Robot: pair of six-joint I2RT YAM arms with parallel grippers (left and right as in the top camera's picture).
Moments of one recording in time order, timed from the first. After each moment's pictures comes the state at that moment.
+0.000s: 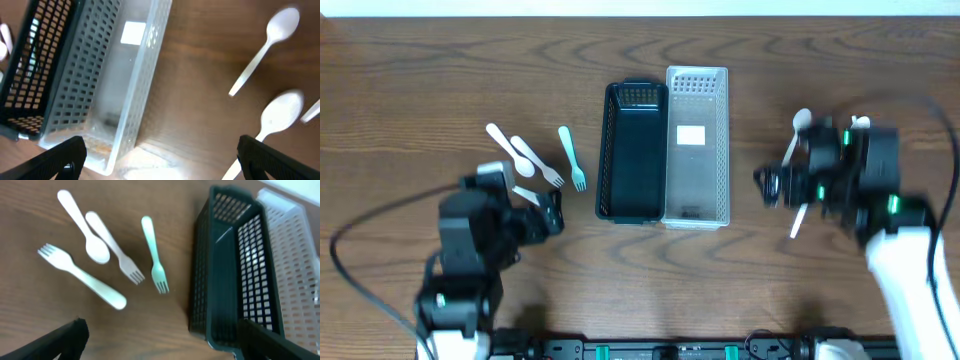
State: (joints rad) left arm -0.01 0.77 0.71 -0.68 0.19 -0.30; right arm 0.02 1.23 1.06 -0.83 -0.32 0.00
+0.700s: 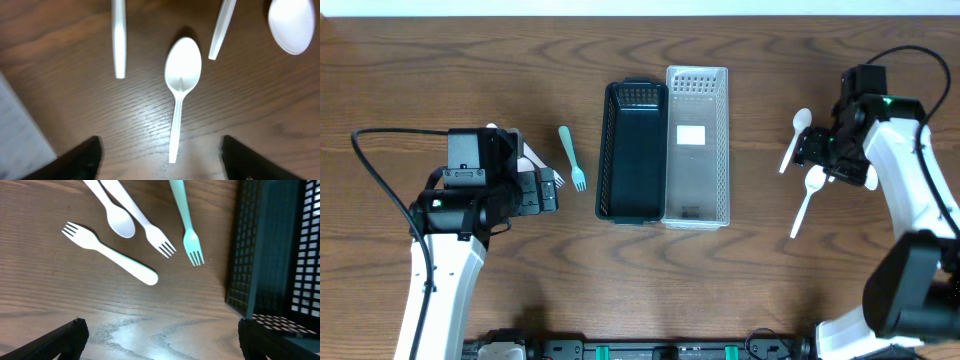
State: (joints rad) left arm -0.01 1.16 1.00 -0.94 0.09 -0.11; right arm -0.10 1.75 1.34 -1.06 0.02 0.33
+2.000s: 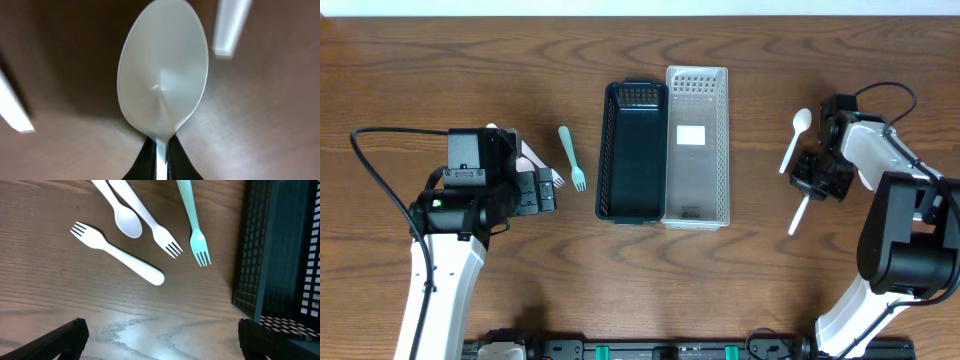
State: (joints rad) left arm -0.01 1.16 1.00 -0.95 0.07 -0.11; right arm -0.12 1.95 1.22 -0.93 0.05 0.45
